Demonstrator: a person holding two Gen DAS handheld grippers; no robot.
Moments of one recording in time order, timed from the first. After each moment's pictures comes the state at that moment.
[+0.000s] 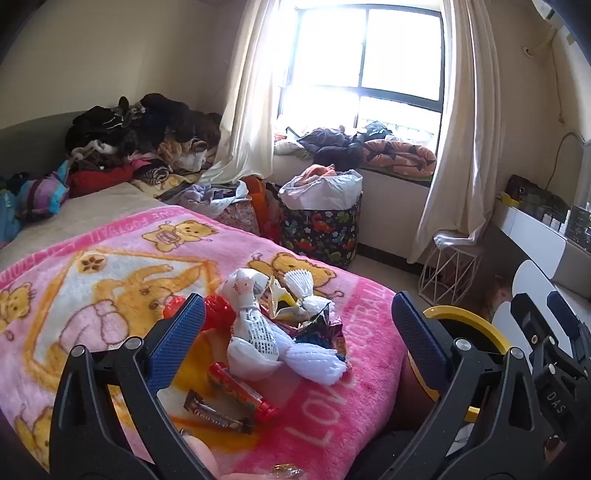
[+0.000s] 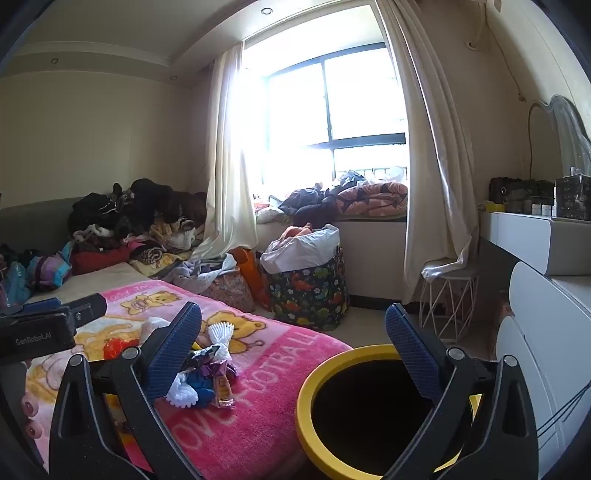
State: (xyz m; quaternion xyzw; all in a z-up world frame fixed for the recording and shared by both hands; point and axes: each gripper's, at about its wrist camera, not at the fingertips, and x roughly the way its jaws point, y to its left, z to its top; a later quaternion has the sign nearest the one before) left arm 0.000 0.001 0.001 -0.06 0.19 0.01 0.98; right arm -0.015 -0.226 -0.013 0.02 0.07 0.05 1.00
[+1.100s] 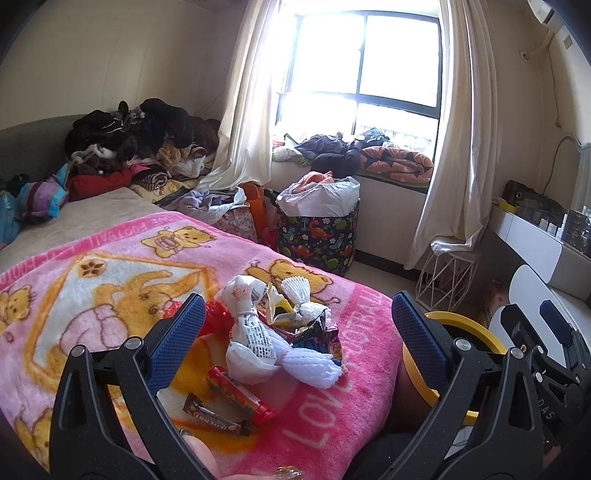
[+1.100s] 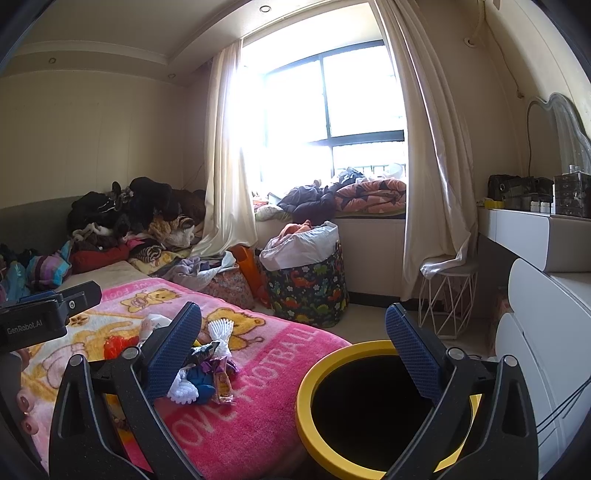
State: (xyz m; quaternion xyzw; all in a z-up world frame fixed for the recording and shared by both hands) left arm -0.003 -0.004 0.006 -0.06 0.18 0.00 0.98; right arm -0.016 -0.227 -0.020 0.01 0.08 0.05 1.00
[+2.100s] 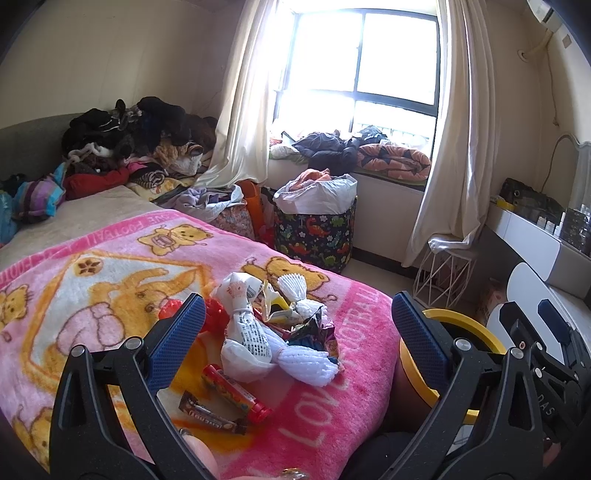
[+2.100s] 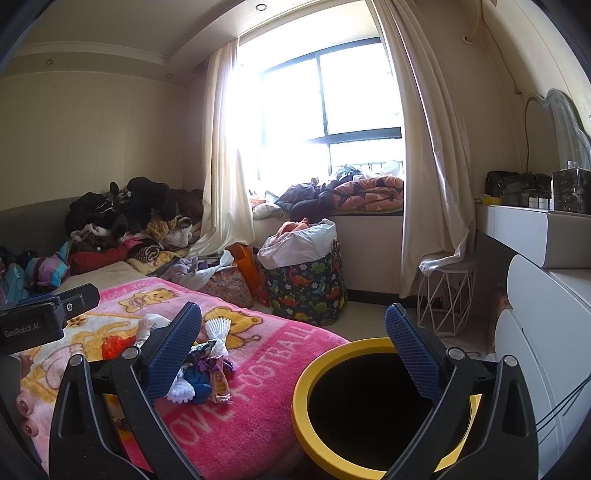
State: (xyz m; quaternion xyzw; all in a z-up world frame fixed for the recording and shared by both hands) left arm -0.006 -0.006 0.014 -0.07 0.19 0.00 0.98; right arm -0.015 -0.229 -0.020 0.02 0.09 0.04 1.00
